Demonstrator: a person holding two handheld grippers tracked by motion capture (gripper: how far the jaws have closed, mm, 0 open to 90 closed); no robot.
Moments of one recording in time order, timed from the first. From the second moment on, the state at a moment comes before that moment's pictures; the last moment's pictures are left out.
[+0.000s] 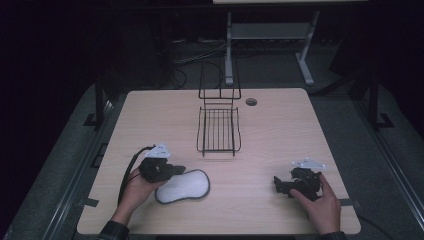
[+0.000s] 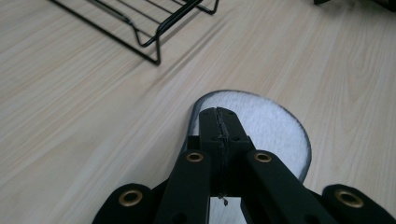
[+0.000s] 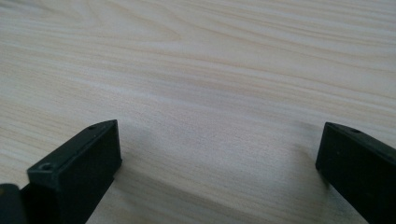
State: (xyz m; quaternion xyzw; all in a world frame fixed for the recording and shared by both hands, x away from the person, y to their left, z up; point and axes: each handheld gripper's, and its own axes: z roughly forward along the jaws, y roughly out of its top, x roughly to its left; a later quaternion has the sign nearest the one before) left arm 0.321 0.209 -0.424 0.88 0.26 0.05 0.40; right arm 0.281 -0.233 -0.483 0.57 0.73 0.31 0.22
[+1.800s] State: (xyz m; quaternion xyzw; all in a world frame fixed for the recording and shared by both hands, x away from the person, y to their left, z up) left arm 0.340 0.222 -0.429 0.87 0.31 0.06 0.39; right arm 0.281 -0.233 -0.483 0.57 0.73 0.31 0.22
